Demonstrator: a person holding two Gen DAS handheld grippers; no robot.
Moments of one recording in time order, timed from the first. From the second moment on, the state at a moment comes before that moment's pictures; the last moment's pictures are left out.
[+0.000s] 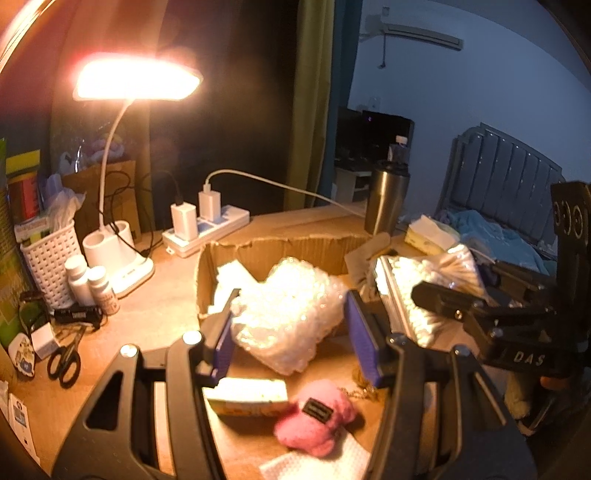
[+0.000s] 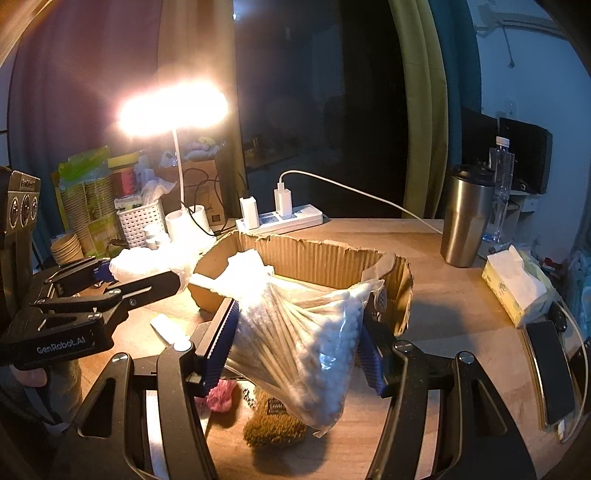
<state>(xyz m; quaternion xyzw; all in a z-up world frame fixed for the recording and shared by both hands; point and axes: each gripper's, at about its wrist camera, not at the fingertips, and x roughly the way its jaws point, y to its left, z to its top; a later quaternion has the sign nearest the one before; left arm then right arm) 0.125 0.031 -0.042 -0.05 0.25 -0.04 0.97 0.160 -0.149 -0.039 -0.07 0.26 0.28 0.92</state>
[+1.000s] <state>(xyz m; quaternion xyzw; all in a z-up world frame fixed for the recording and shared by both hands) 0.202 0.051 -0.071 -0.08 0.27 -0.03 0.96 0.244 -0.126 -0.052 -0.06 0.27 0.27 0.92</state>
